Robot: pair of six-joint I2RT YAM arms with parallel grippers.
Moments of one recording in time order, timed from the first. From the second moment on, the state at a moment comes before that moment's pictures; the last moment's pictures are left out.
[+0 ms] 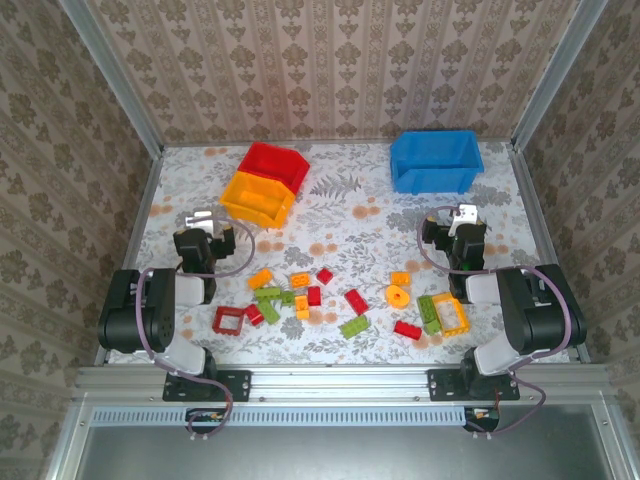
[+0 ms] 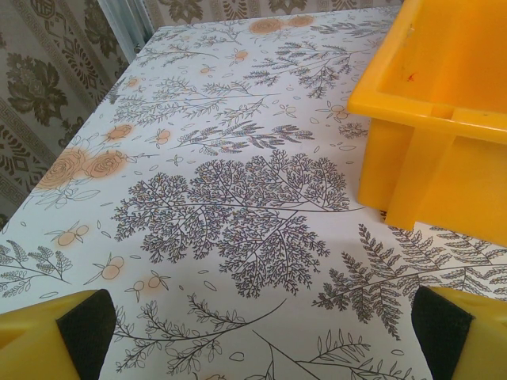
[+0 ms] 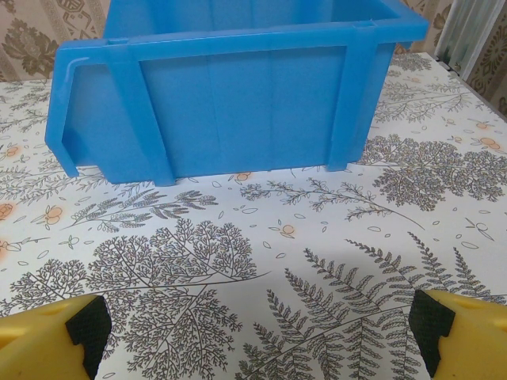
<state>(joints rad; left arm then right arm) -0.04 1.54 0.37 0.78 -0.17 0.06 0.03 1.53 0.38 0.82 0.19 0.07</state>
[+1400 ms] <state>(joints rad) -0.24 1.51 1.22 -0.70 -0.08 -1.00 0.15 1.16 0.99 -0.60 0.00 0.76</state>
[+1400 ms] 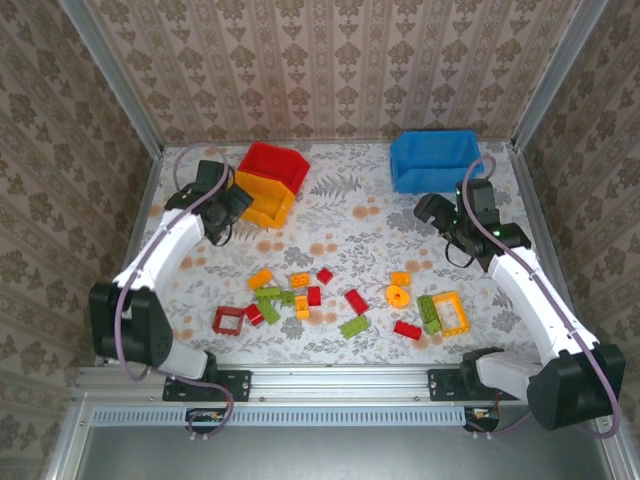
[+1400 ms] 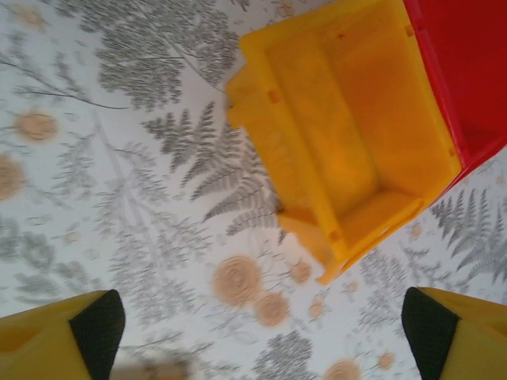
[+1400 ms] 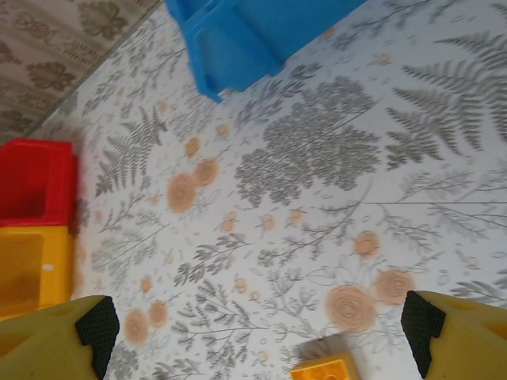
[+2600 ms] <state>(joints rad) -0.22 1.92 1.49 -0.75 0.05 -0.98 -0.04 1.71 1.32 -0.47 0.00 1.03</state>
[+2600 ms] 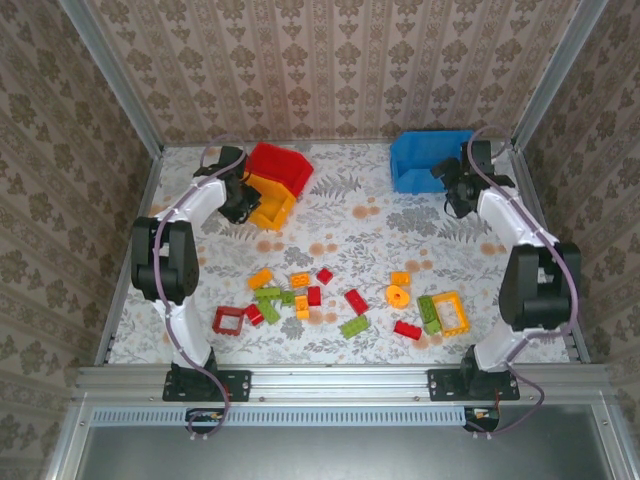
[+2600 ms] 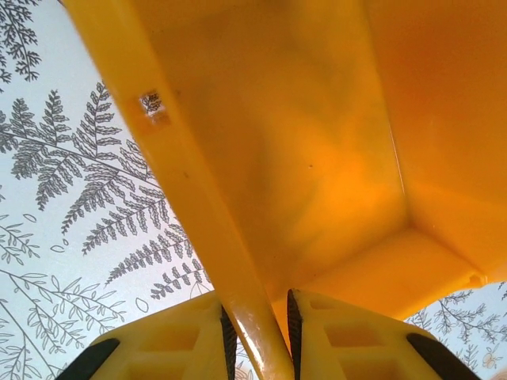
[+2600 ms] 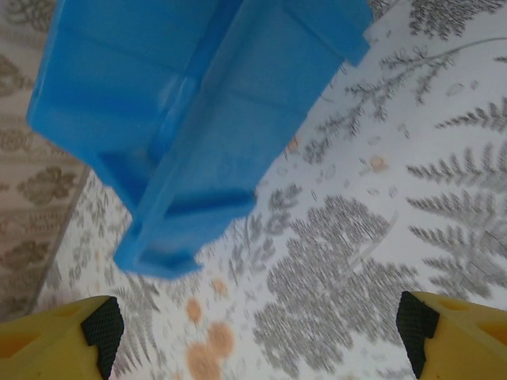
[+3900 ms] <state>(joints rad) -0.27 1.97 1.66 -0.92 0.08 -0.38 -0.07 2.09 1.77 -0.76 0.03 0.64</state>
